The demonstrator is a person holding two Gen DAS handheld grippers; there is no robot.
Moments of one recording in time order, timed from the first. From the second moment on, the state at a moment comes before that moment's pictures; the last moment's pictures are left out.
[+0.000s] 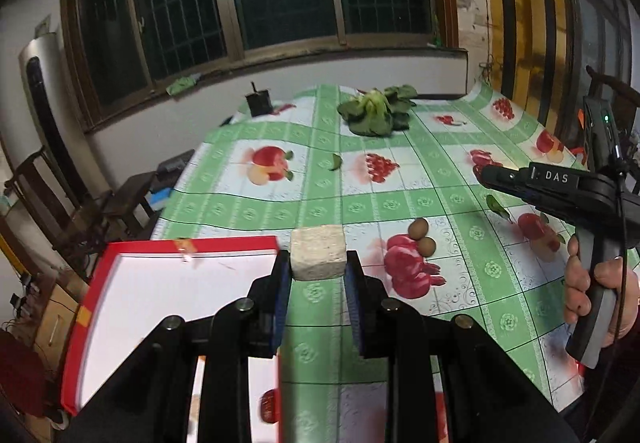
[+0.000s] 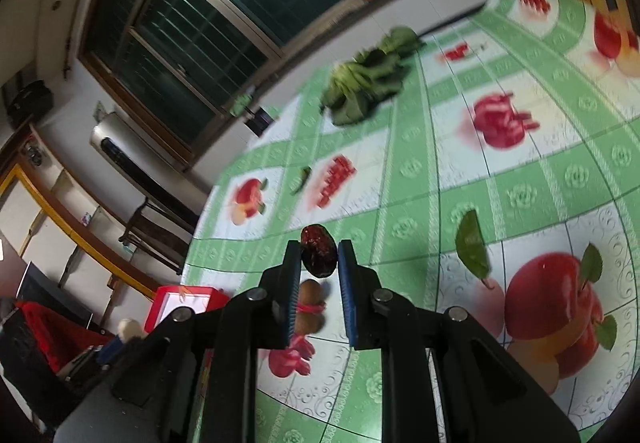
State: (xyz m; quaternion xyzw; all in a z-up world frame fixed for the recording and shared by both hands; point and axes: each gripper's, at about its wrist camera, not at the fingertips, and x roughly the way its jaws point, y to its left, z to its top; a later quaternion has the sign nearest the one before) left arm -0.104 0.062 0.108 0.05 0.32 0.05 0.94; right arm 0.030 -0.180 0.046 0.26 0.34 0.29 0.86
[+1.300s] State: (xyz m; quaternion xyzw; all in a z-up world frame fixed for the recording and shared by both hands) left arm -0.166 0.144 0.118 0.01 0.27 0.12 0.95; right arm -0.090 -0.012 0.082 0.18 0.31 0.47 0.81
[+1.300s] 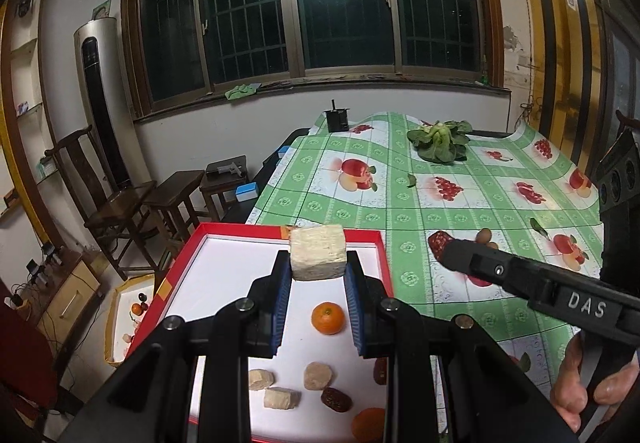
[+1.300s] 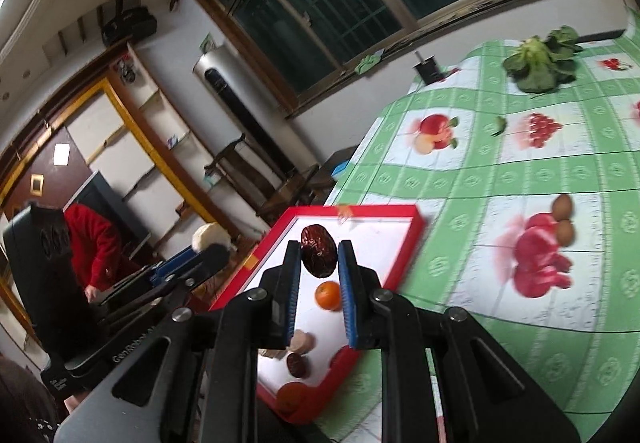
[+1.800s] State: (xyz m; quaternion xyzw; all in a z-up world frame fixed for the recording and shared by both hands) left arm -0.156 0.234 0.068 -0.05 0.33 0.20 0.92; right arm -0.104 0.062 0.044 0.09 0.38 0.47 0.79
